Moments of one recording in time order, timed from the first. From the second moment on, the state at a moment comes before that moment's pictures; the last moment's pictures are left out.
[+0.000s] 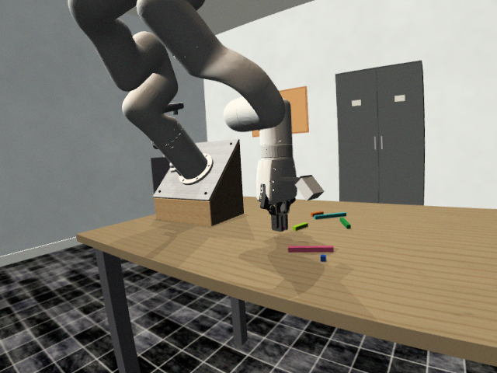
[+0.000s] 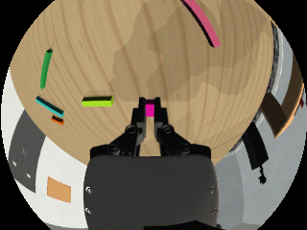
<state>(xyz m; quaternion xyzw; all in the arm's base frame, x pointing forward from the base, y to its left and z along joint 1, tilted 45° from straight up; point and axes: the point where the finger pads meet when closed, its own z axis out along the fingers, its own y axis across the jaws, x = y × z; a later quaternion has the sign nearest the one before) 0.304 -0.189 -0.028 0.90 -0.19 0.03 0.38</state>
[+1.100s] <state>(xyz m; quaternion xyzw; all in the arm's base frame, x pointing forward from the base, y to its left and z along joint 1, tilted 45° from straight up) 0.303 -0.198 -0.037 0.90 -0.19 0.03 0.38</state>
